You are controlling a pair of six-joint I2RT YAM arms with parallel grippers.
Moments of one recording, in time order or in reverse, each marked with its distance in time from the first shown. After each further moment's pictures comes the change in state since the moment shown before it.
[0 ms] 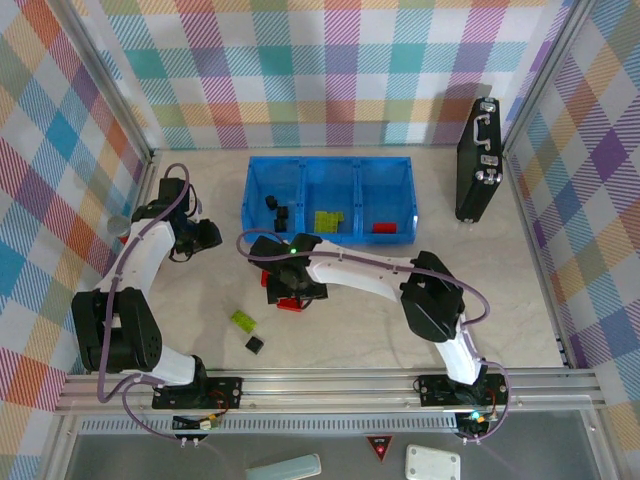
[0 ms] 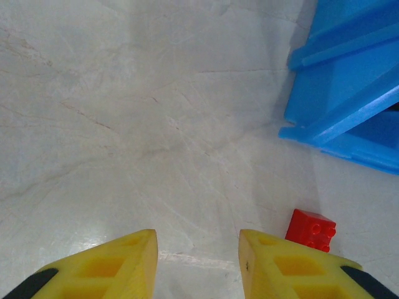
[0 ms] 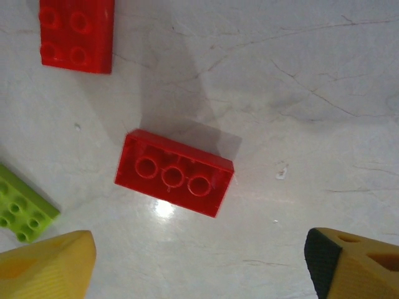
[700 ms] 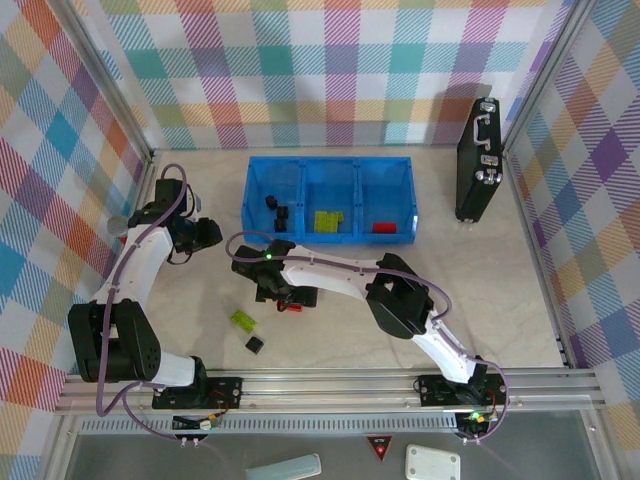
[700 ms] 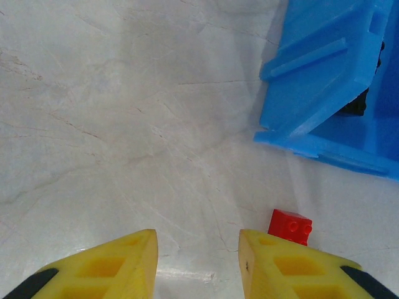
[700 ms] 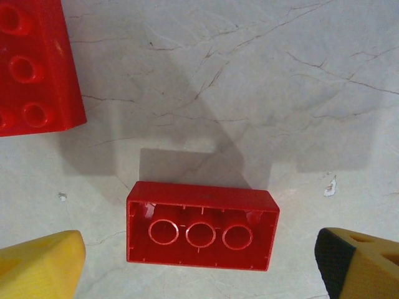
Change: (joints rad) left arm 0.000 -0.054 -0.021 0.028 0.032 -0.001; right arm 0.020 0.217 0.197 -0.093 0.051 0.246
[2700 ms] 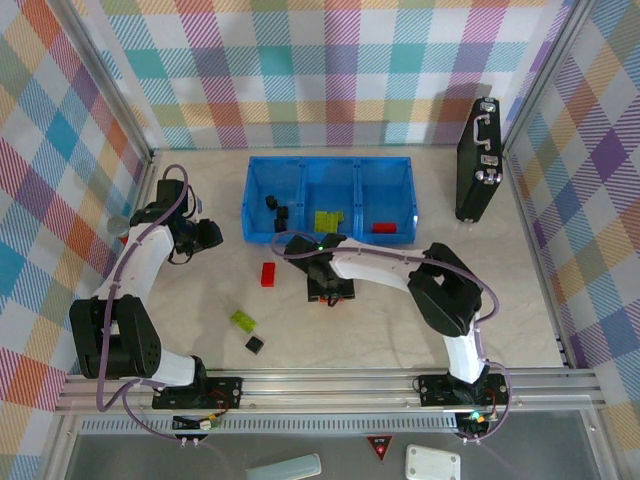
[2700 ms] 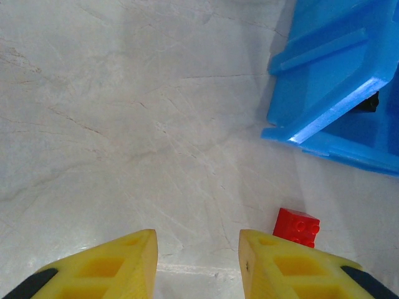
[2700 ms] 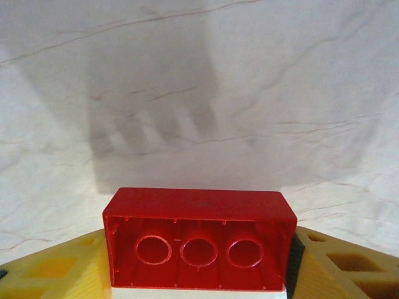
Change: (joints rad) left arm 0.000 0.021 -0.002 -0.004 -0.004 0.001; right arm -0.174 -0.322 -0.530 0.198 -0.040 -0.331
